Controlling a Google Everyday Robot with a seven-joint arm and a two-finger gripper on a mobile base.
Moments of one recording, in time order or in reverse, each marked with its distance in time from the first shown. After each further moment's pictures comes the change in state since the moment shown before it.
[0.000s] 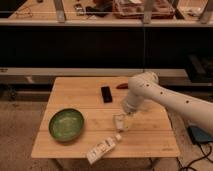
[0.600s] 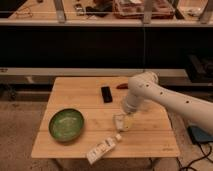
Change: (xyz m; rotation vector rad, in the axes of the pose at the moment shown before) arm -0.007 0.001 -0.004 0.028 0.004 -0.041
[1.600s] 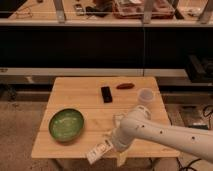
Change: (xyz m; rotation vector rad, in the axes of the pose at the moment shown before) arm -0.063 0.147 0.068 -0.038 -0.089 -0.393
